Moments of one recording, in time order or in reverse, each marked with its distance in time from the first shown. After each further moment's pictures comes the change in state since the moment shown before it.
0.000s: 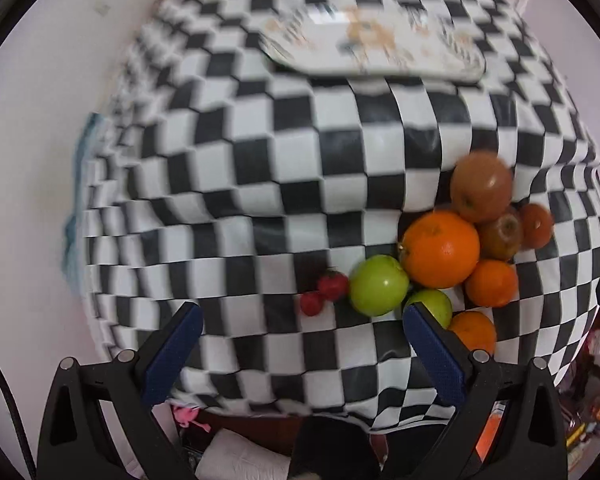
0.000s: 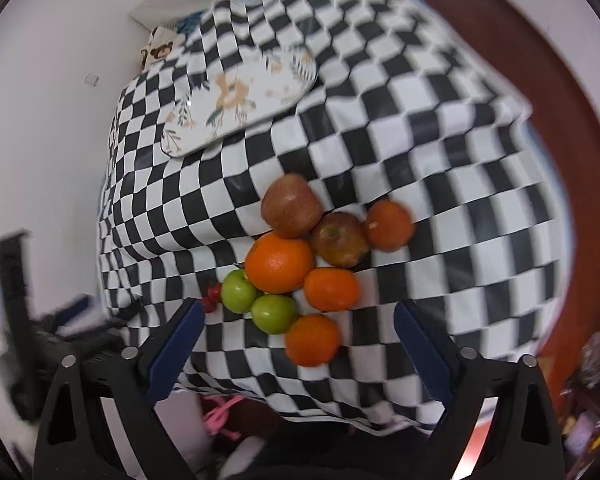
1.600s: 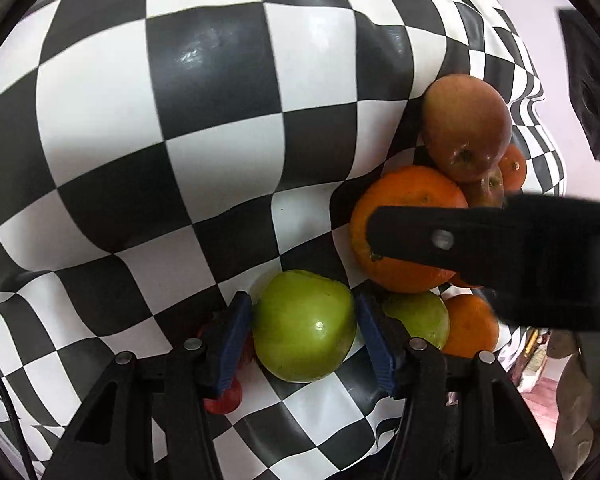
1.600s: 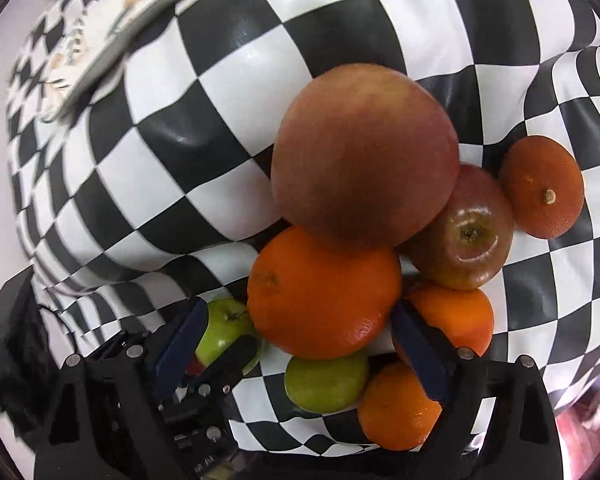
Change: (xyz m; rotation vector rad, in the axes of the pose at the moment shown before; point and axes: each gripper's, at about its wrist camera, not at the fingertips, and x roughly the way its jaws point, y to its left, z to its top) left arm 0.108 0.044 0.087 0.234 0.112 -0.453; right arm 0.189 0.042 0.037 0.168 0.227 -0.161
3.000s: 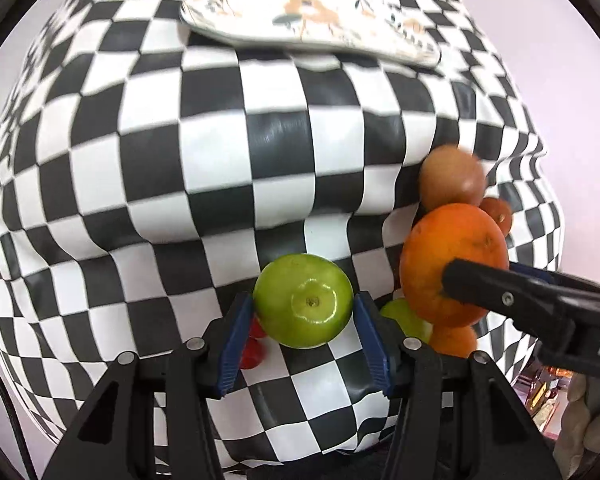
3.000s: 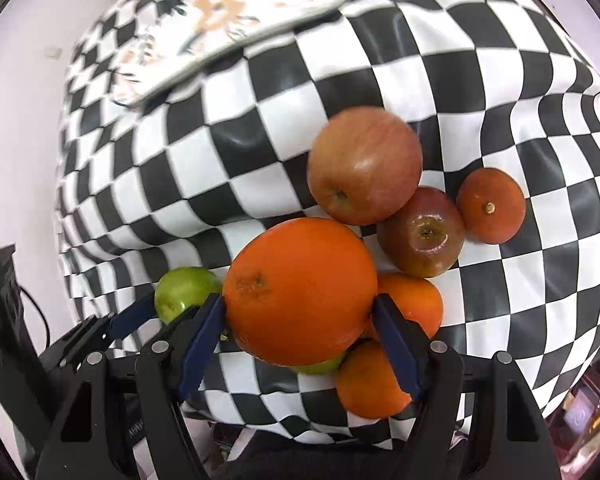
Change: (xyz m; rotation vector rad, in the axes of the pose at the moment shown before) left arm -0.103 -0.027 -0.028 -0.131 -0.183 0.121; right arm -0.078 -0.020 -0.024 -0.157 -0.147 0.084
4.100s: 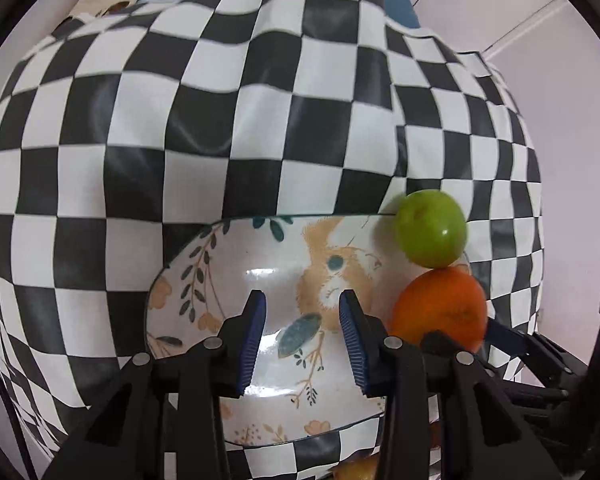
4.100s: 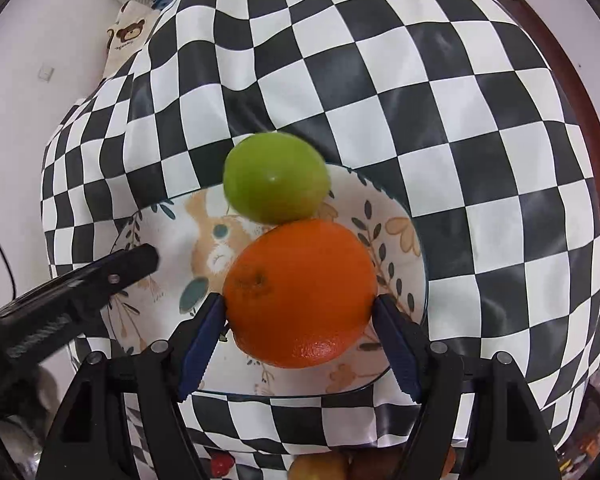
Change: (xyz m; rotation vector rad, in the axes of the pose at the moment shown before) left arm 0.045 0.041 0.244 -0.169 0.041 -0.015; right arm -0.004 0.053 0.263 -0.074 0.002 -0.070
